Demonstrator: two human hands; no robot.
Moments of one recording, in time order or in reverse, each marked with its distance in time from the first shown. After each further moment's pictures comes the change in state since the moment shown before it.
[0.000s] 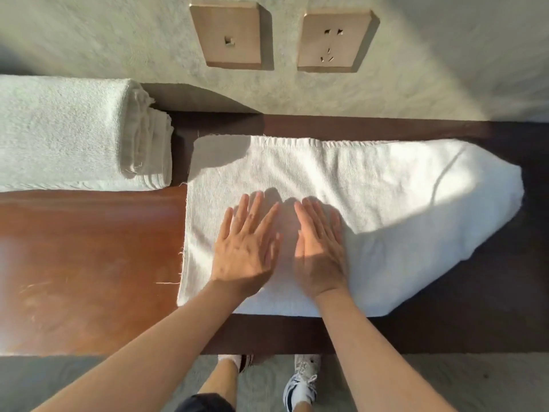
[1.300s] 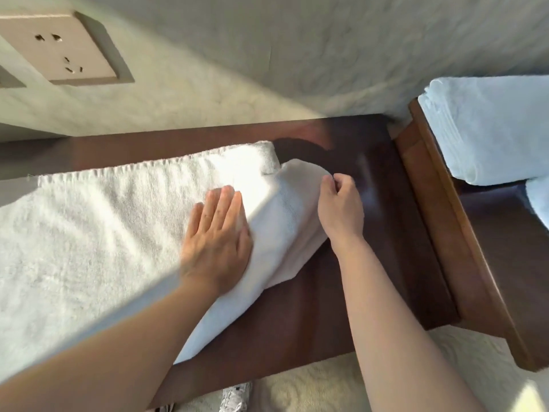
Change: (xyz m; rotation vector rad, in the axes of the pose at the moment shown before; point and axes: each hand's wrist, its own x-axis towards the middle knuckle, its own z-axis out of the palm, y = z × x) left_hand 0.101 0.237 0.072 0.059 0.107 0.039; right_hand 0.051 0.233 -0.212 0.290 0.170 0.781
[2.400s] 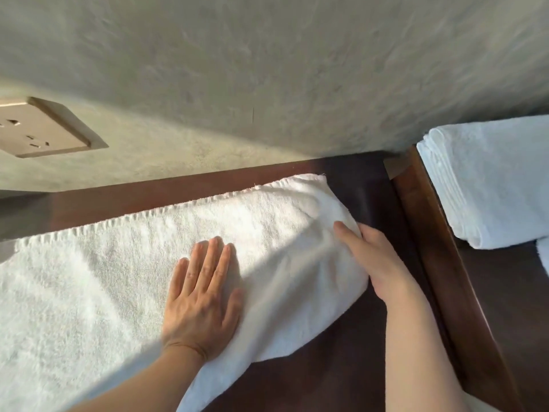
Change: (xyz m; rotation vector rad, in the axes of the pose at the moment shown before) left_hand 0.013 -0.006 -0.001 0.010 -0.094 0.068; right_hand 0.071 0.027 -0.056 0.286 -0.406 0.169
